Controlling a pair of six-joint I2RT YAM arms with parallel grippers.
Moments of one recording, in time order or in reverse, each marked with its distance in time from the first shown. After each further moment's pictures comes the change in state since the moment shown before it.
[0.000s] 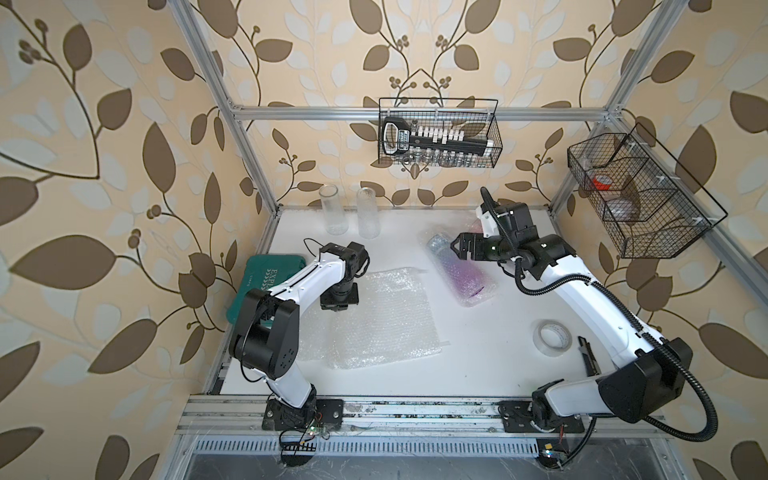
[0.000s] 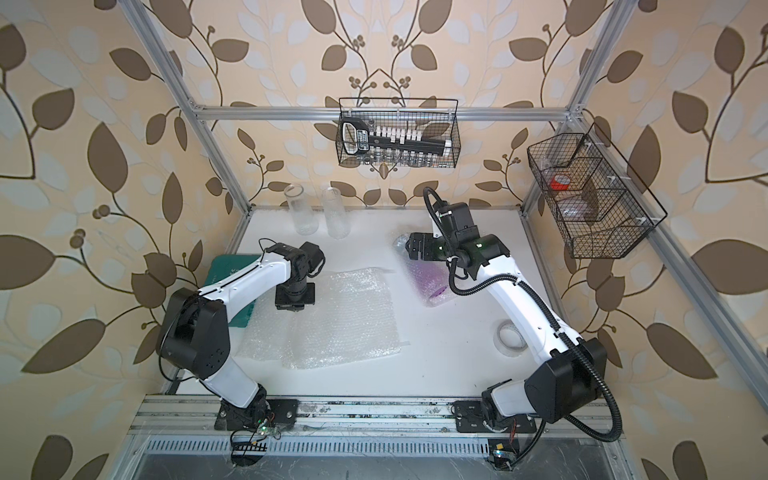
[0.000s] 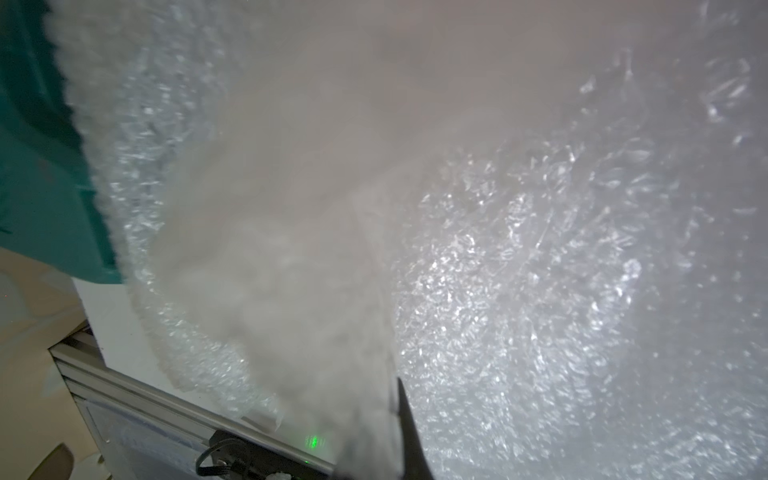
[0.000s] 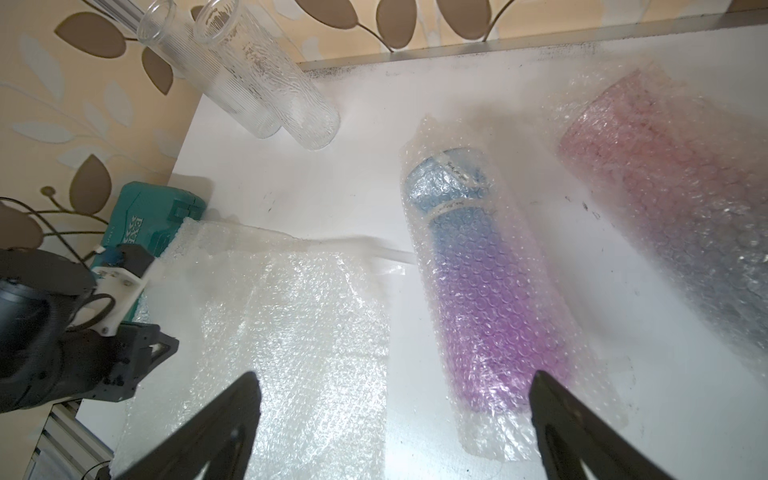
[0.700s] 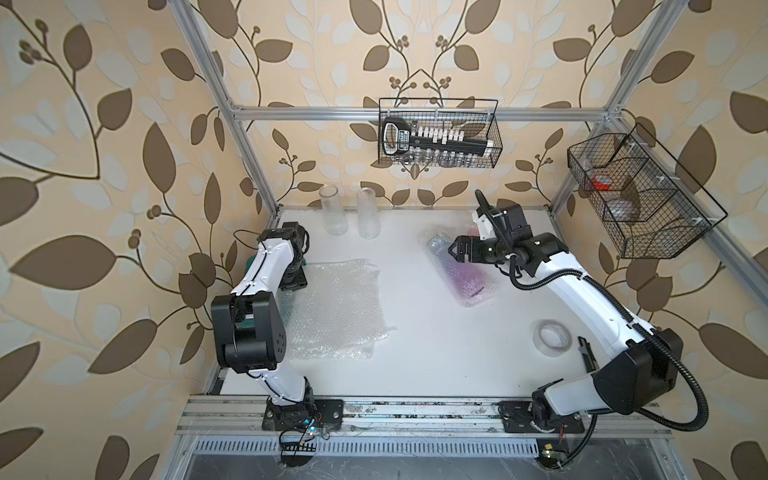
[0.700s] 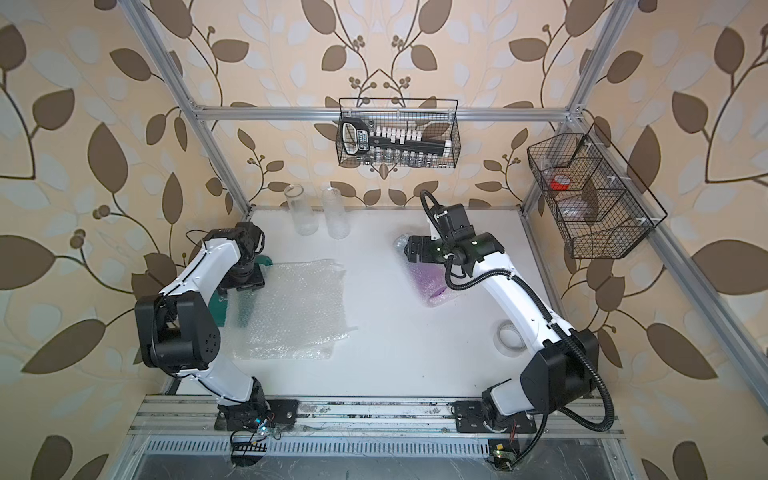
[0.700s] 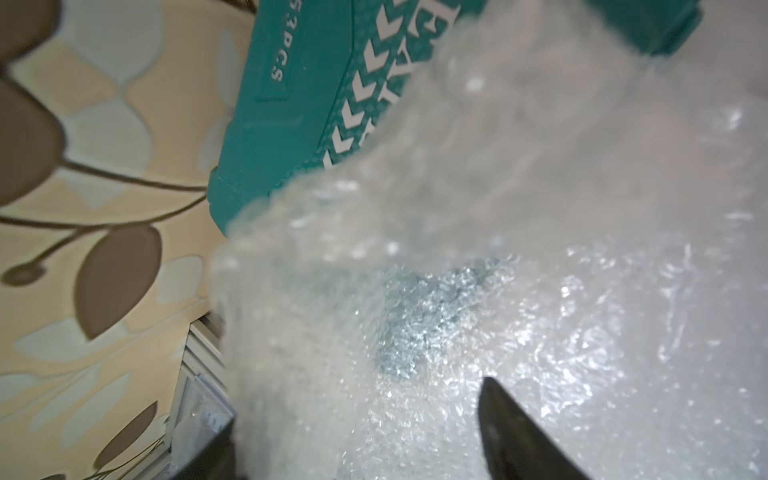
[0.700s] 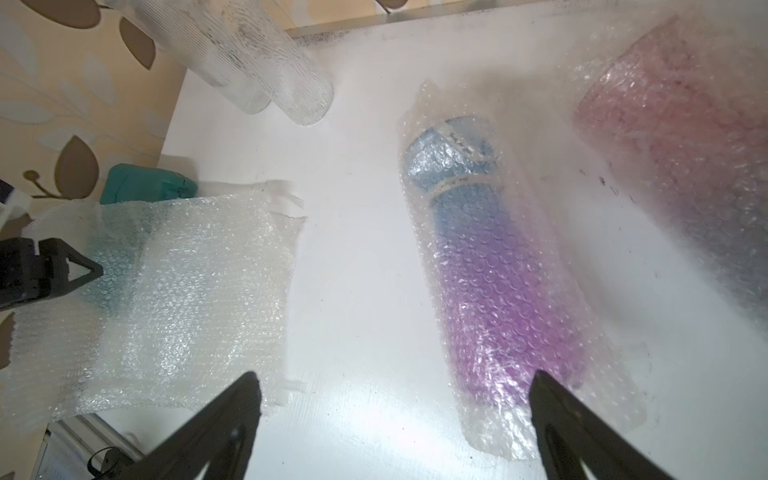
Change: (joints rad) left arm 0.435 0.037 0.140 0.011 -0.195 0.174; right arm -0.009 0.044 0.002 -0.039 -0.022 0.006
